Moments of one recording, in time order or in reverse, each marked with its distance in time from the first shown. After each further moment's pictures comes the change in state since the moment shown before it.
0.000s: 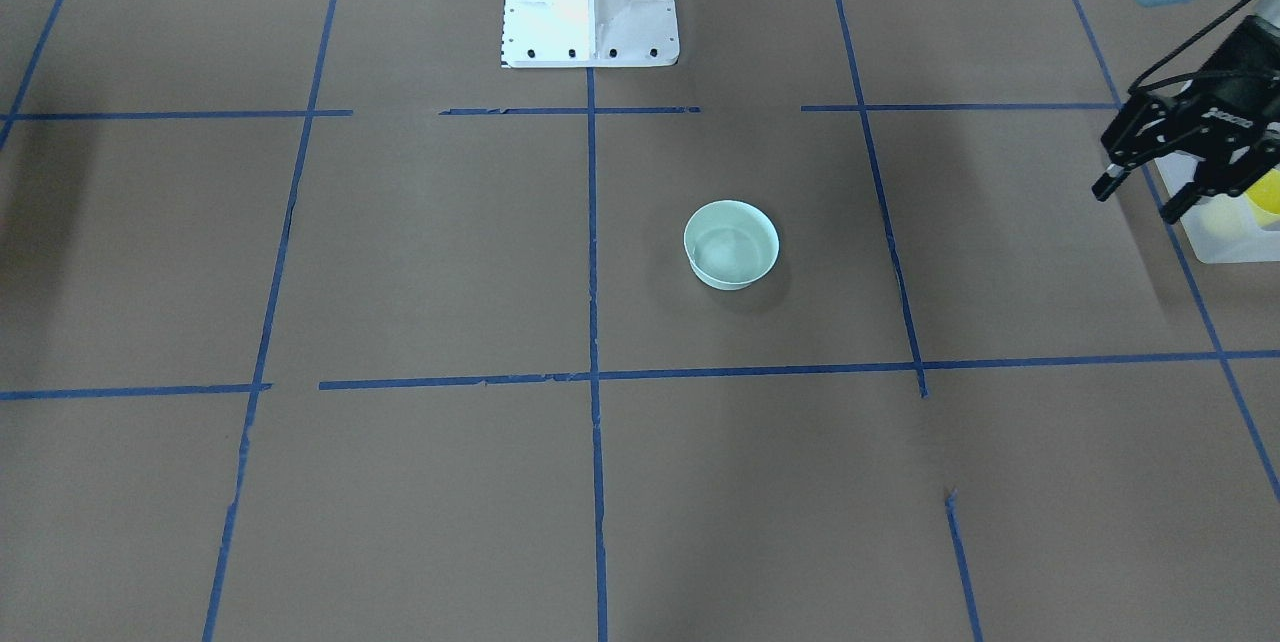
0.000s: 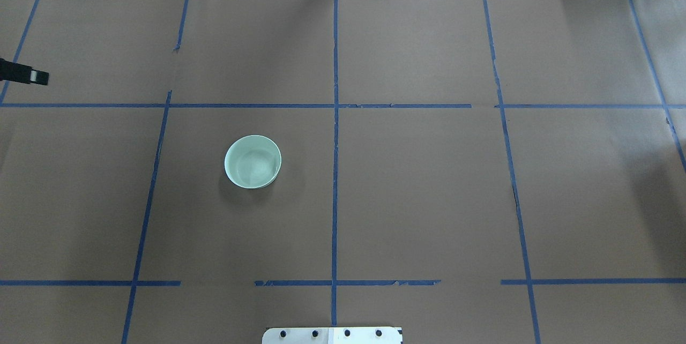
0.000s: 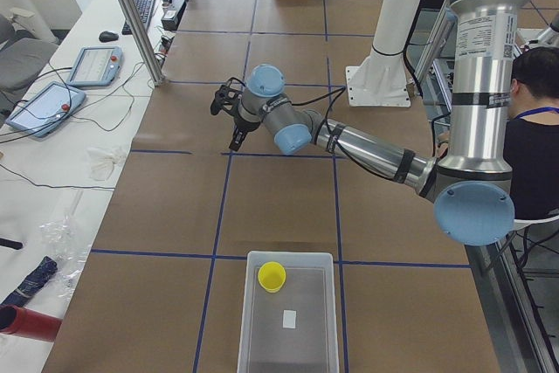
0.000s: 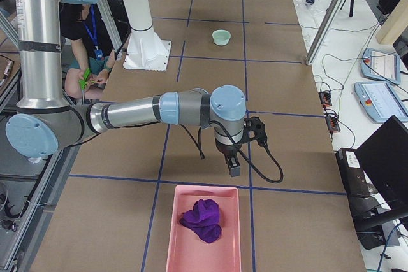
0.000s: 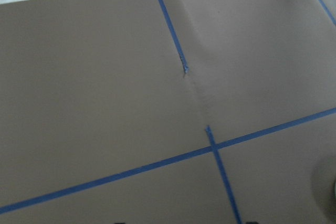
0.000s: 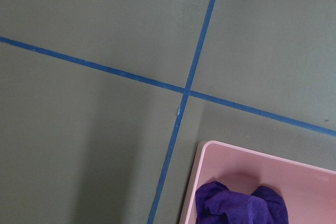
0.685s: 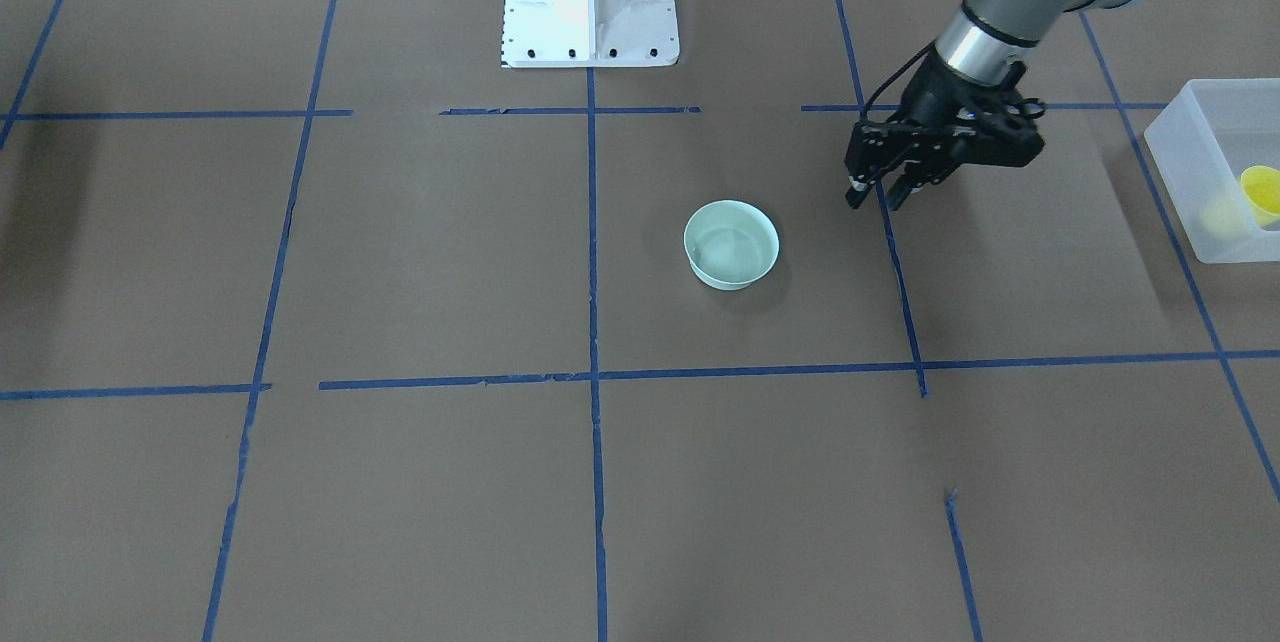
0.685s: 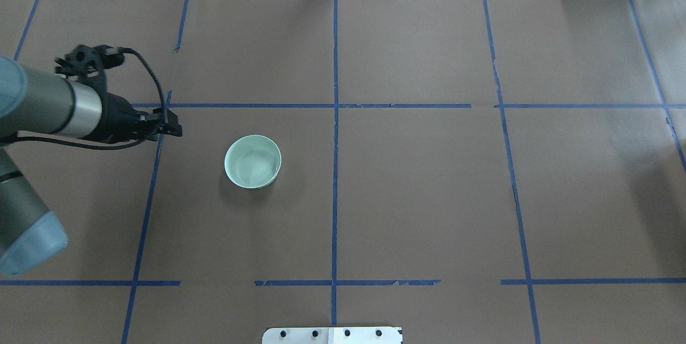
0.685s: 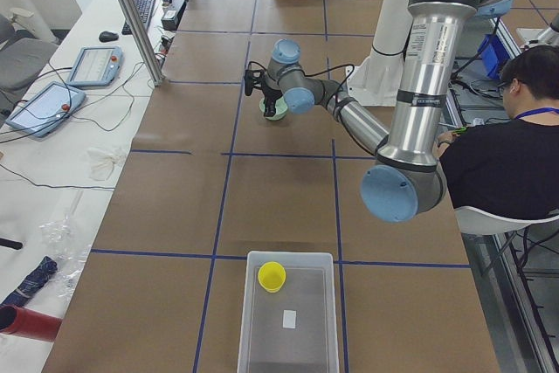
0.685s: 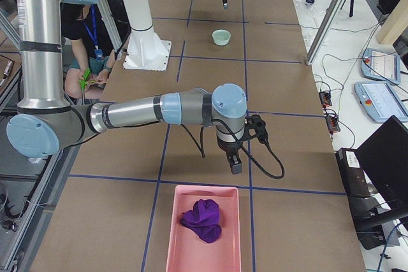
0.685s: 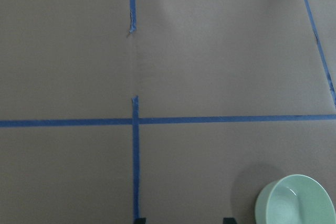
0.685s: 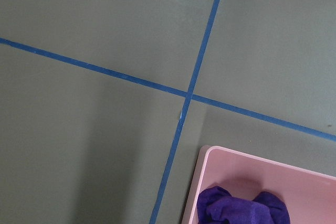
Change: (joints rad) left arm 0.420 -0.224 -0.017 0.228 0.274 -0.557; right arm -0.011 -0.003 0.000 0.027 -0.003 0.013
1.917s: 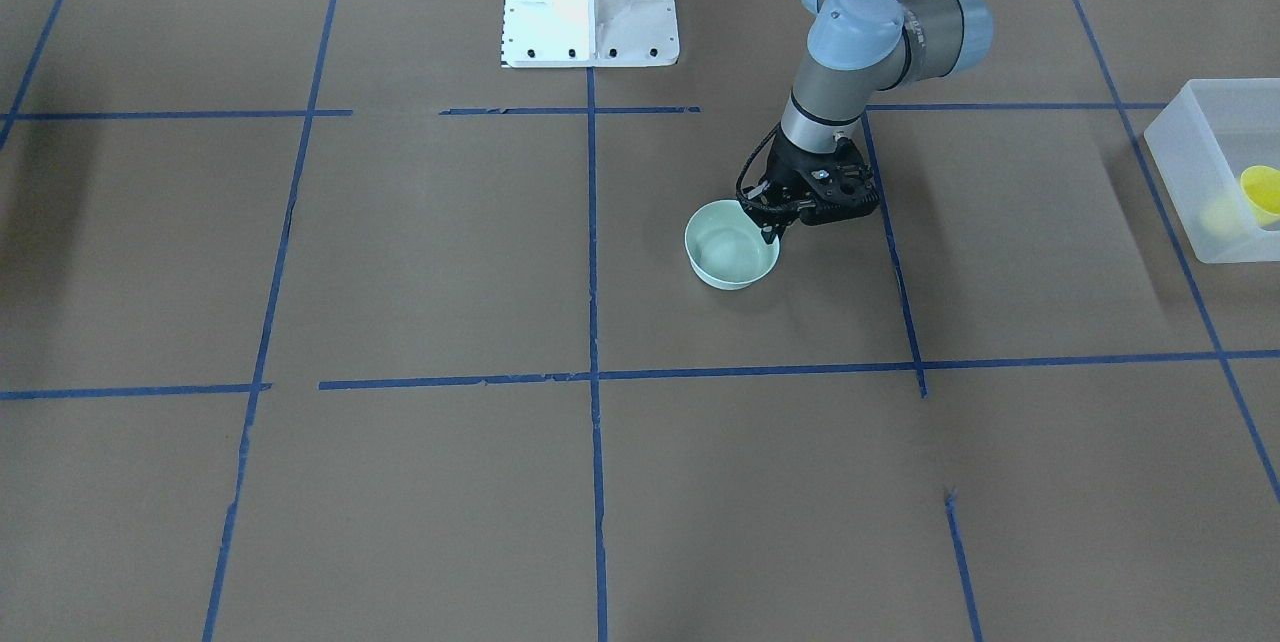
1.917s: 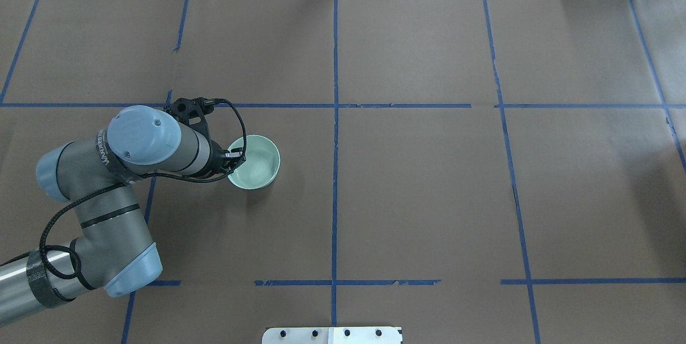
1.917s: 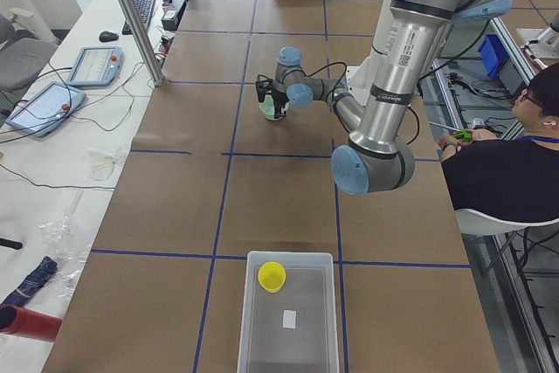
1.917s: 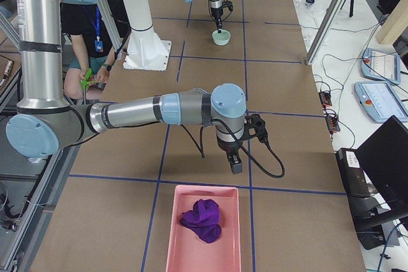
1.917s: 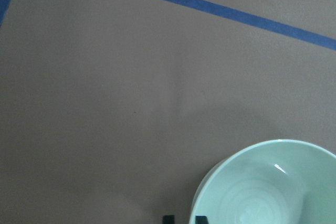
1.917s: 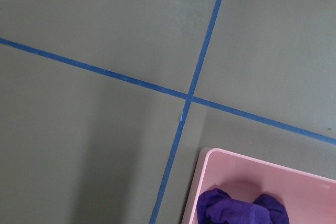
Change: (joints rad) left arm 0.167 -0.156 0.203 0.057 0.122 -0.146; right arm 0.000 -0.003 0.002 0.008 0.001 -0.001
